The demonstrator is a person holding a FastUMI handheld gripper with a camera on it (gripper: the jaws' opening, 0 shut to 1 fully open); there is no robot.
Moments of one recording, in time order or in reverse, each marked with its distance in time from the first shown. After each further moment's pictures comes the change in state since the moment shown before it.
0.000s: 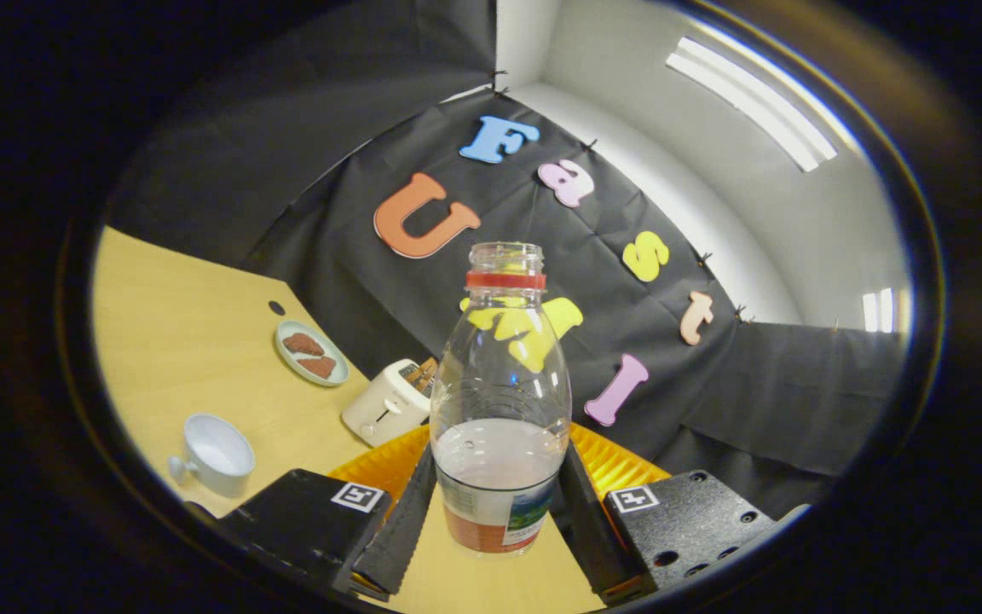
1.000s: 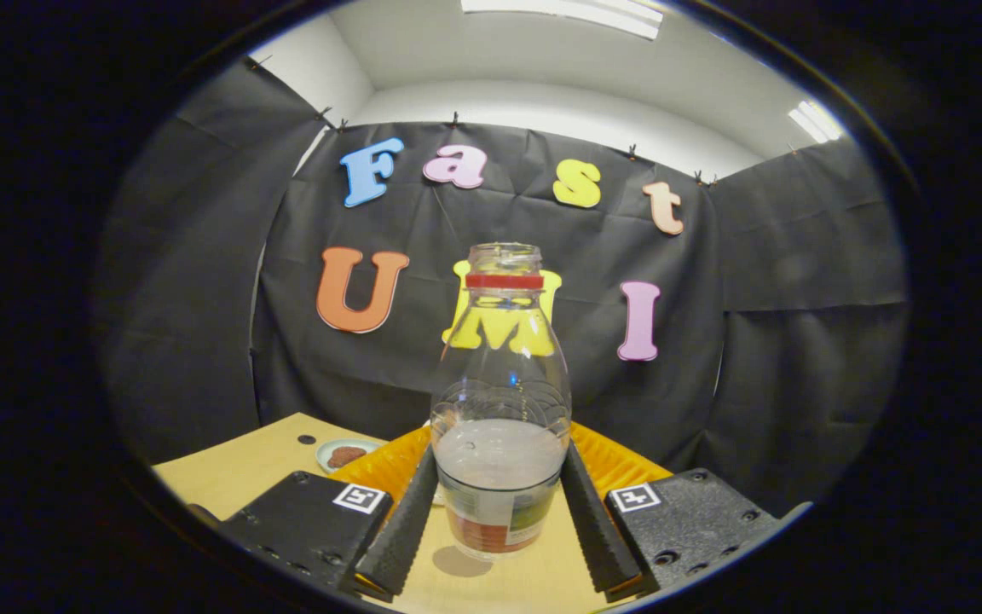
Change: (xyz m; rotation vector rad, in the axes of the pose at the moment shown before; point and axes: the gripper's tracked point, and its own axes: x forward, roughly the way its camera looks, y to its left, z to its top) arm 0.054 -0.058 0.055 0.550 0.050 0.044
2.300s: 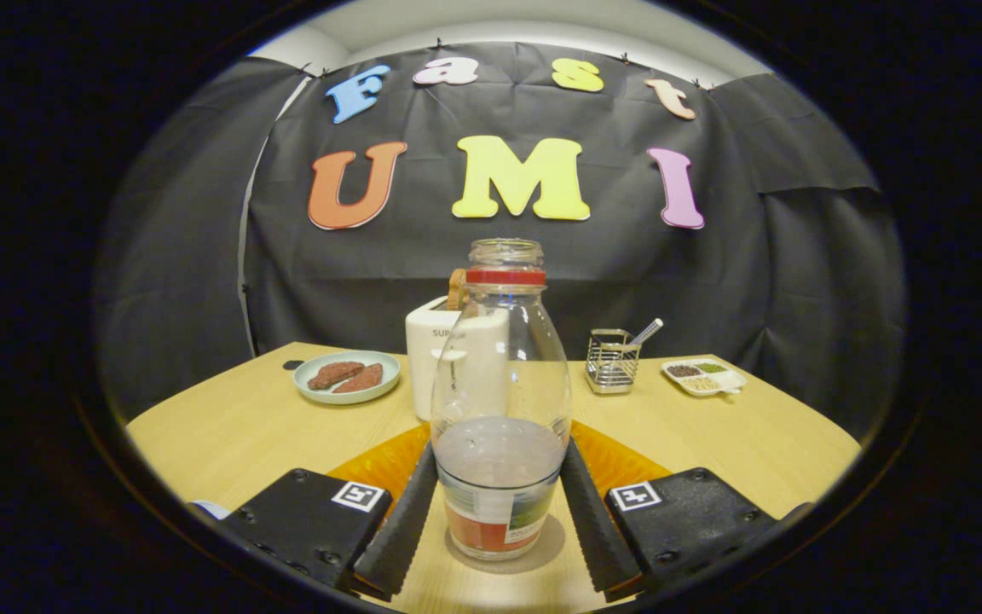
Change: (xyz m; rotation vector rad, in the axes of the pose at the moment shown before) arm 0.115 0.044 -0.261 0.125 0.234 0.076
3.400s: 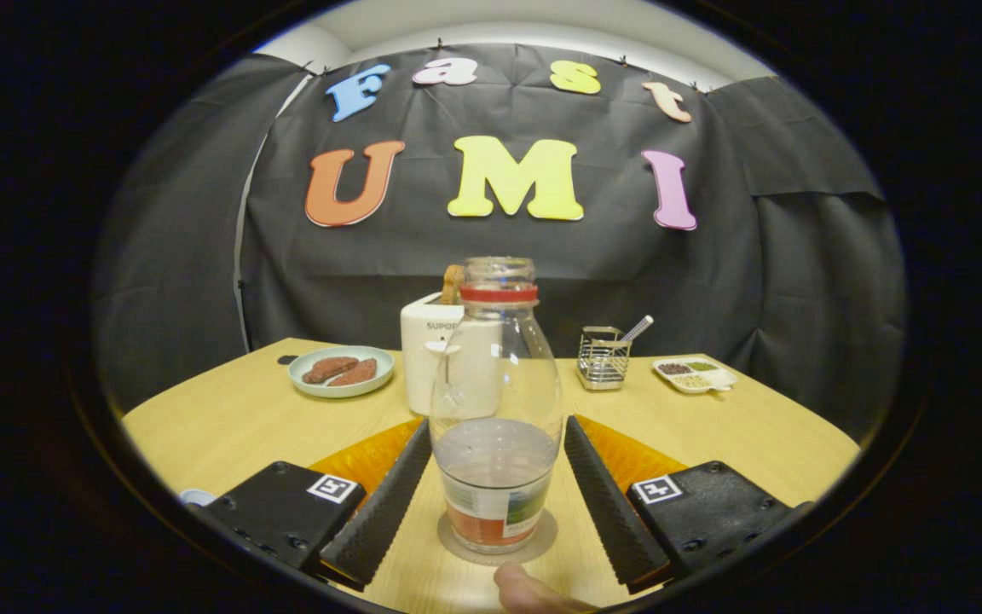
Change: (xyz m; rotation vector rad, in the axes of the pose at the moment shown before) arm -0.017 0.001 0.005 -0.007 -0.024 -0.018
